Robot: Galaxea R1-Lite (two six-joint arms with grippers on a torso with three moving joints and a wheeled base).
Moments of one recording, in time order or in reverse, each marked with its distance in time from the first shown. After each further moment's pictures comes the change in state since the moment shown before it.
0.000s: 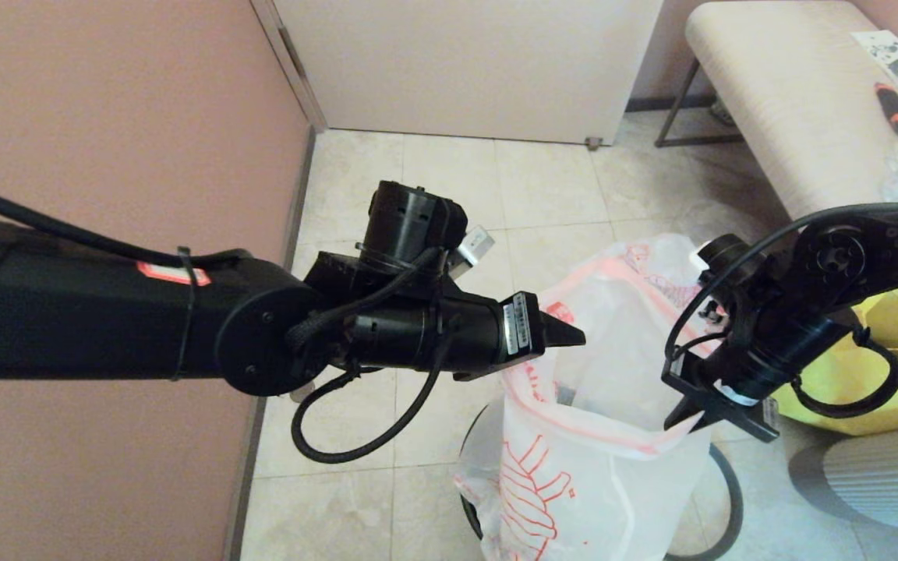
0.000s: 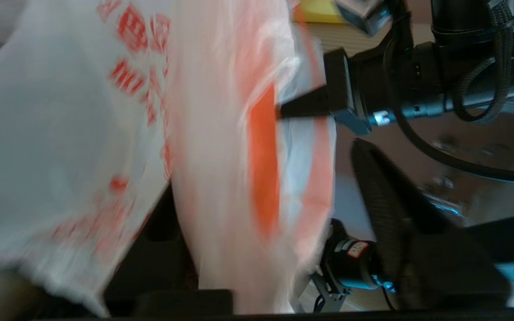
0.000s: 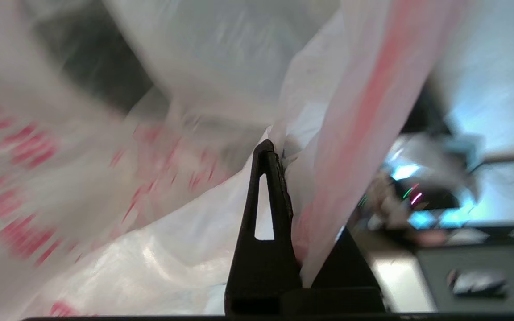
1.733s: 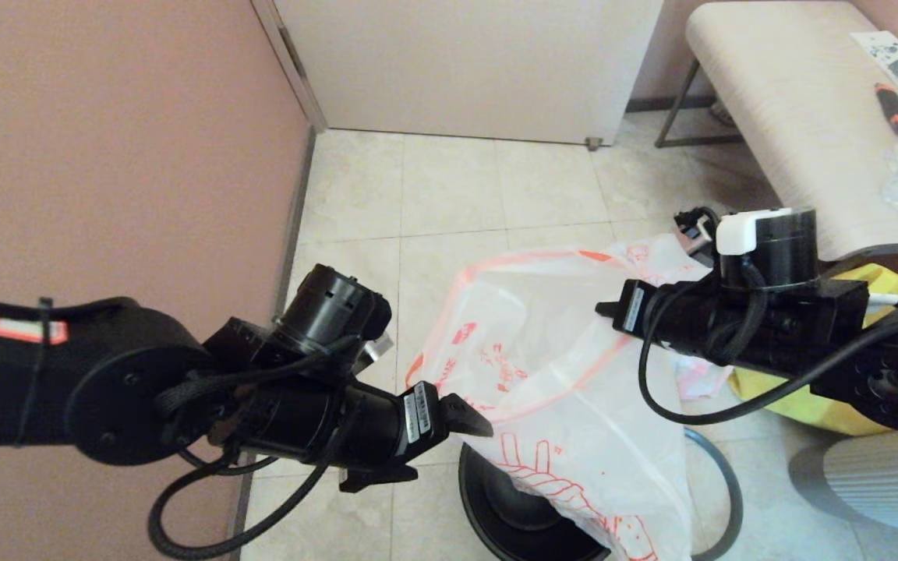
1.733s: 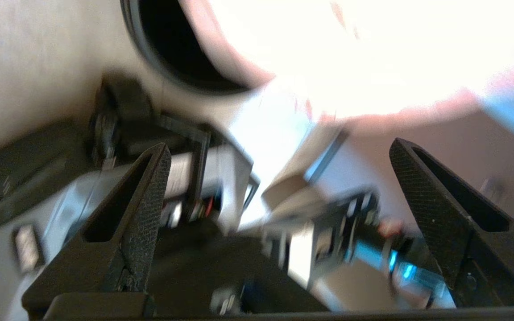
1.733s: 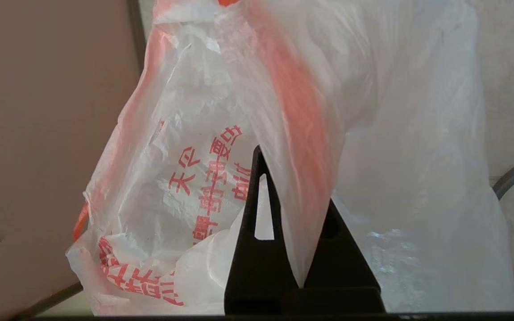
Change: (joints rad) left arm 0.085 -0.149 0.303 0.205 0.082 -0.245; right arm 0.140 -0.182 0.467 -1.202 -0.142 -0.338
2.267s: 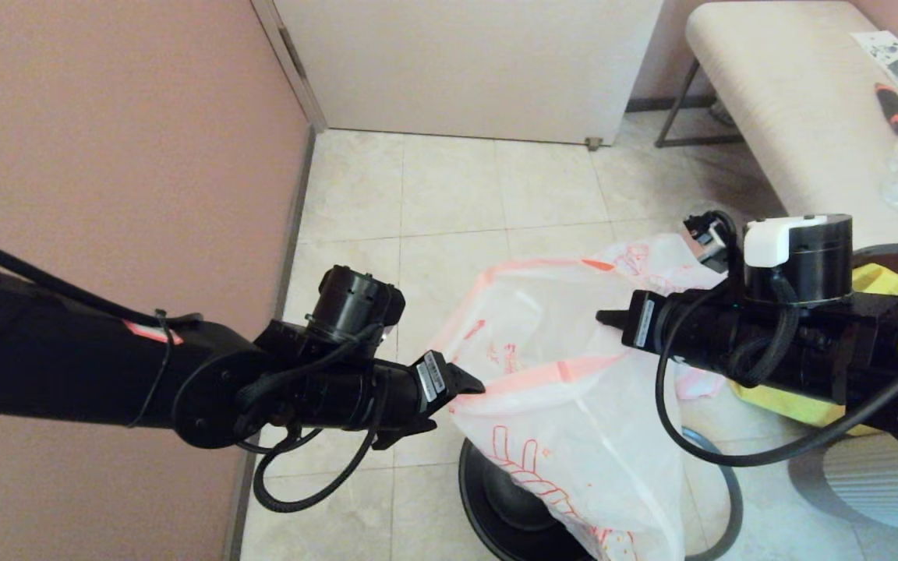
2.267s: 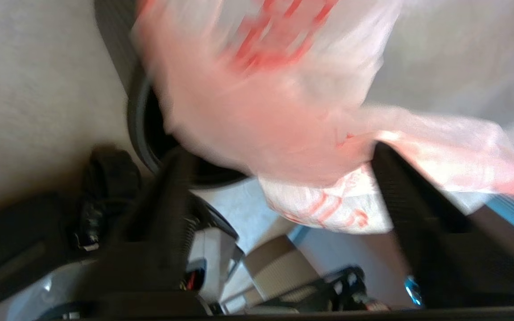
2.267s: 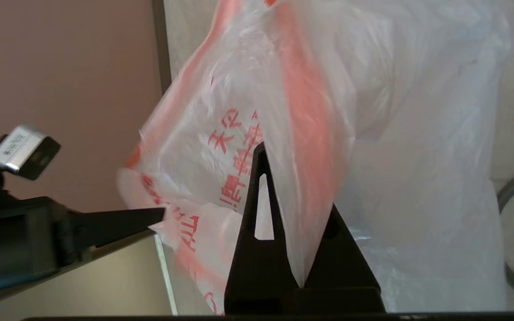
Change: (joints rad) left arm 0.061 0.123 -0.001 -0.241 0.073 -0.034; right arm 0.026 -0.060 0.086 -0.049 0.030 -0.034
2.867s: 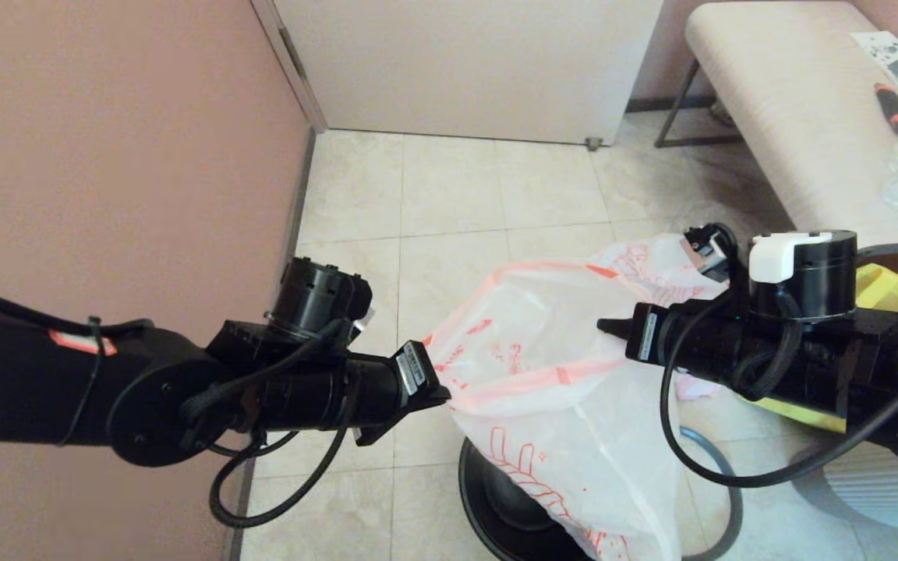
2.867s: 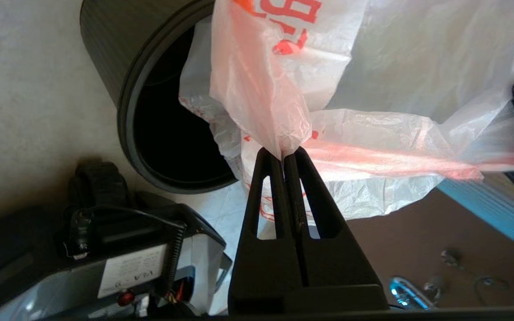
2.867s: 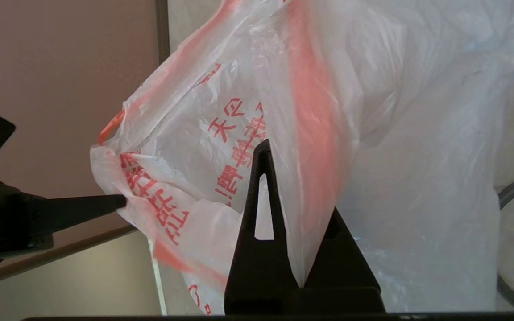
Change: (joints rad) left arm 0.019 -0.092 0.077 -0.065 -0.017 -0.013; right arm -0.010 0.003 0.056 -0.062 0.033 -0.049
